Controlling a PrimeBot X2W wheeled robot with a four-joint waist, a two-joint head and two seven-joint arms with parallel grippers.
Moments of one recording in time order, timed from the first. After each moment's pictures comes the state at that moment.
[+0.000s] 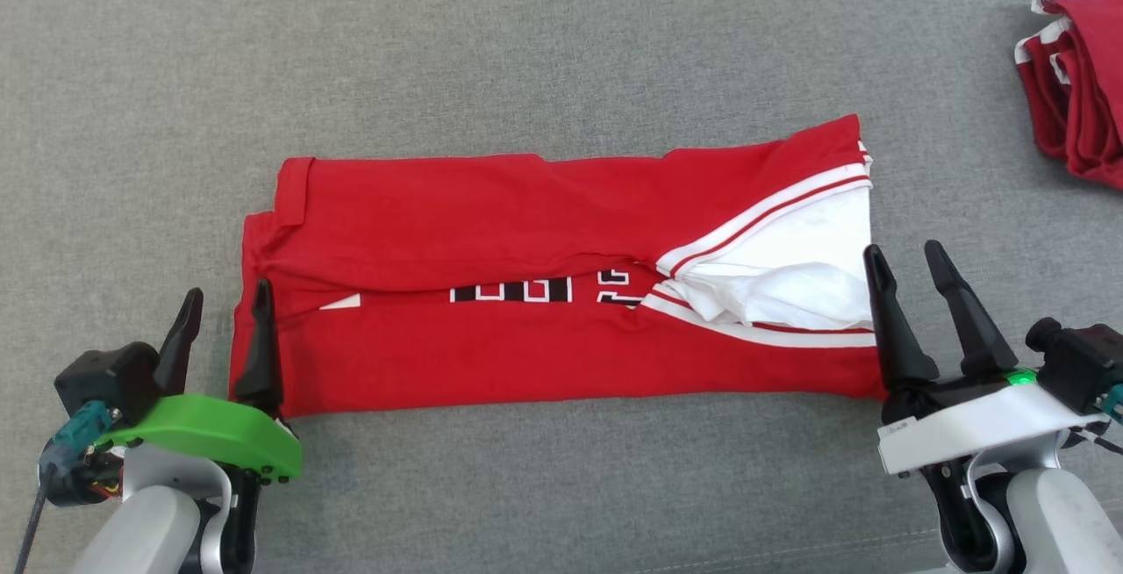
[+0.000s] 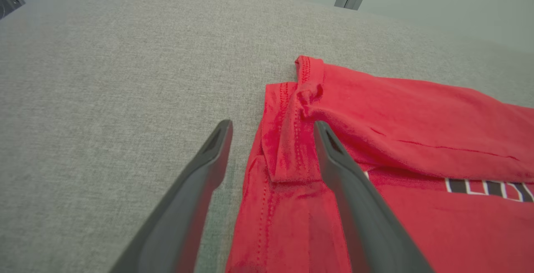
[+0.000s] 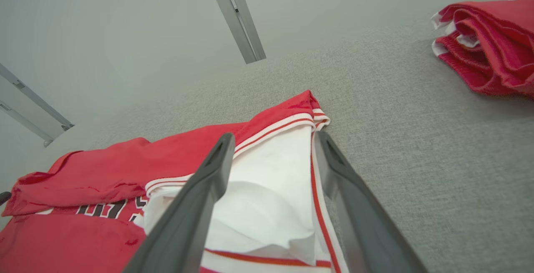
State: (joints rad) left arm -0.25 0.49 -0.48 0.18 -0.85 0.23 -0.22; right arm -0.07 -0.18 0.08 -0.01 0.48 0.13 -0.15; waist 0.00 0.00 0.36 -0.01
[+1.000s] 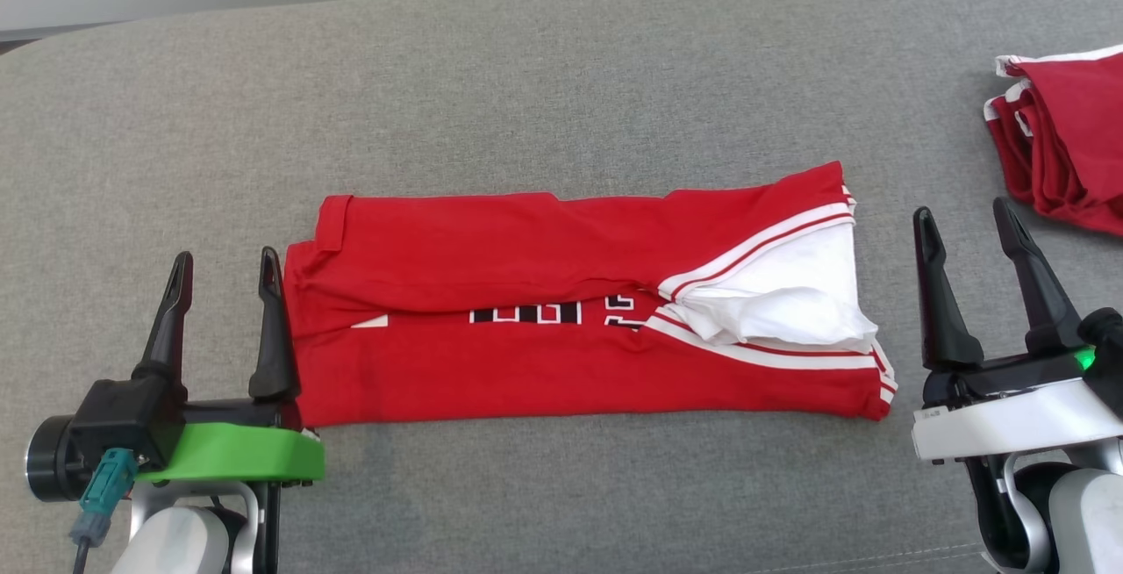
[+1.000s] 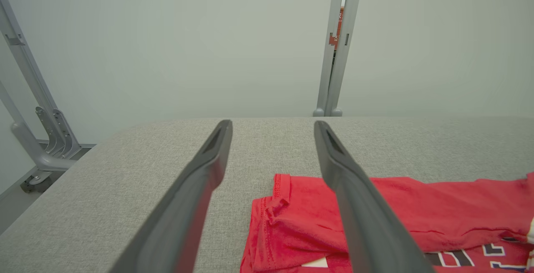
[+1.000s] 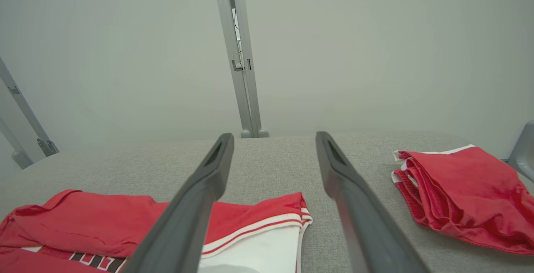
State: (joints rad) left arm -0.15 0.40 -0.35 -0.04 -0.51 0.29 -0.26; right arm -0.03 -0.12 -0.03 -0.23 0.22 0.13 -0.10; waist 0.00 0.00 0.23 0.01
